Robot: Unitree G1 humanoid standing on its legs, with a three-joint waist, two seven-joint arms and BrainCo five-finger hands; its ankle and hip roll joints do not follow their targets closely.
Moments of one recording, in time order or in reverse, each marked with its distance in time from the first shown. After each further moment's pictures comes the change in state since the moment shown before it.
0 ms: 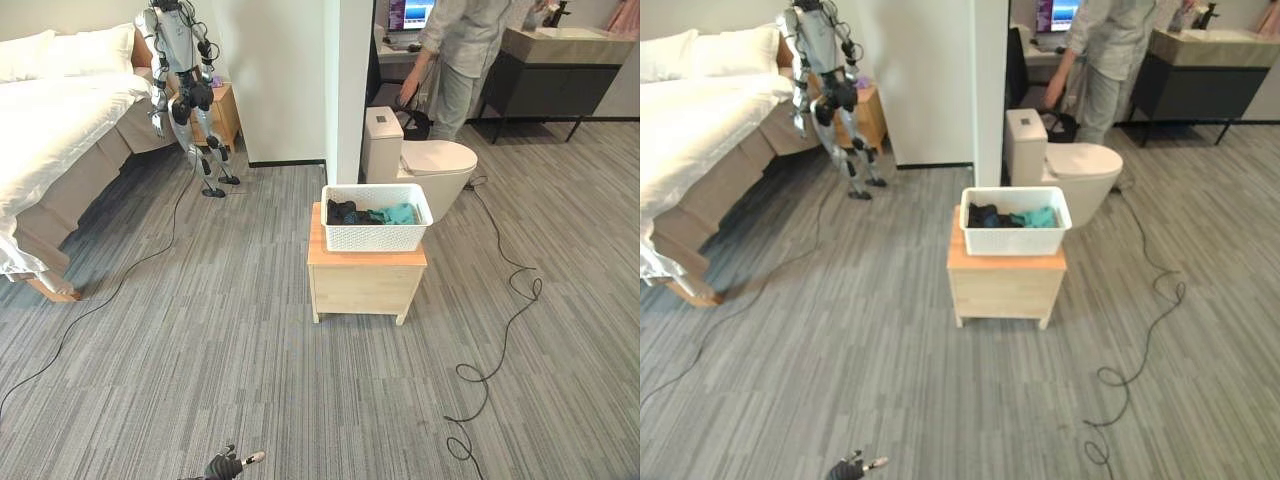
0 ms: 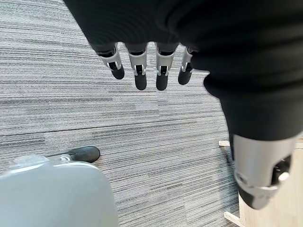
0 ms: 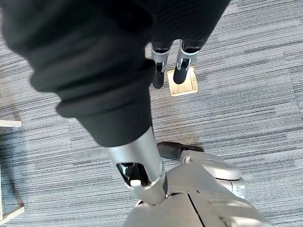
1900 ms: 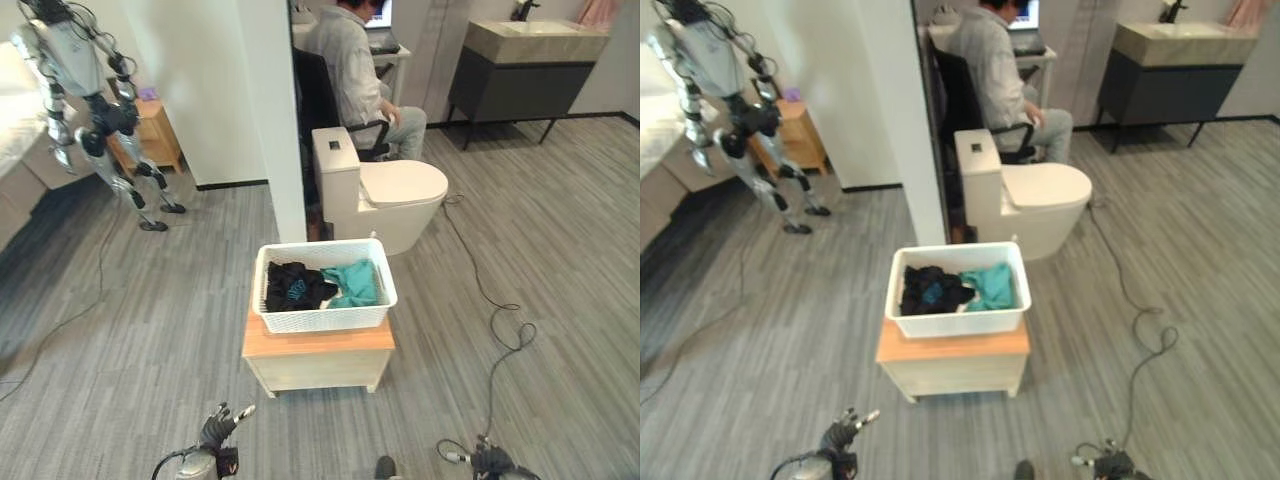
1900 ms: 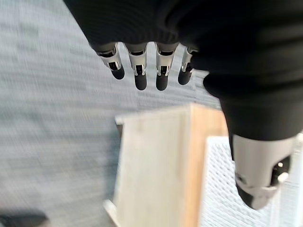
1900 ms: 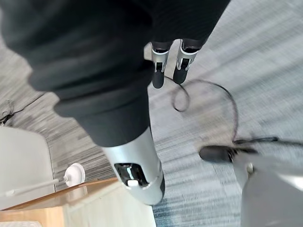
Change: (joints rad) left arm -0.046 0.011 0.106 -0.144 -0.198 -0.058 0.027; right arm -0.023 -0.051 -0.047 -0.212 0.119 -0.065 -0.045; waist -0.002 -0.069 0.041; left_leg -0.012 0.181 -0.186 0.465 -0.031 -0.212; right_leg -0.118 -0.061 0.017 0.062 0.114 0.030
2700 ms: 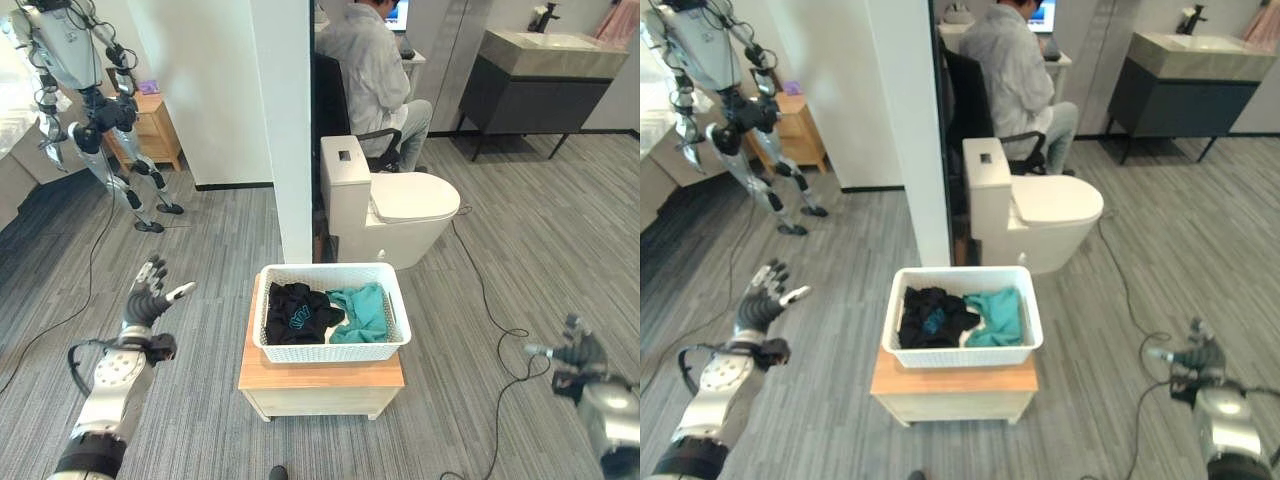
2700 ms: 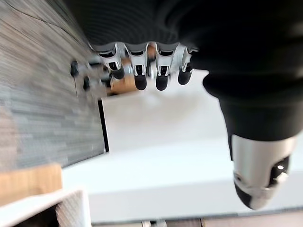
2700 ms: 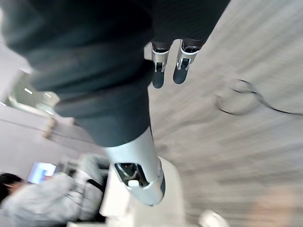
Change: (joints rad) left arm -0.167 0.395 -0.005 -0.683 -0.014 0.080 0.059; right arm -0.204 -0.434 -0.104 -0.421 -0.026 0.087 -0.058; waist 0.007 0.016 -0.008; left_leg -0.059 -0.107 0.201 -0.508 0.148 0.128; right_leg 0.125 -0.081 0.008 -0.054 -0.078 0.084
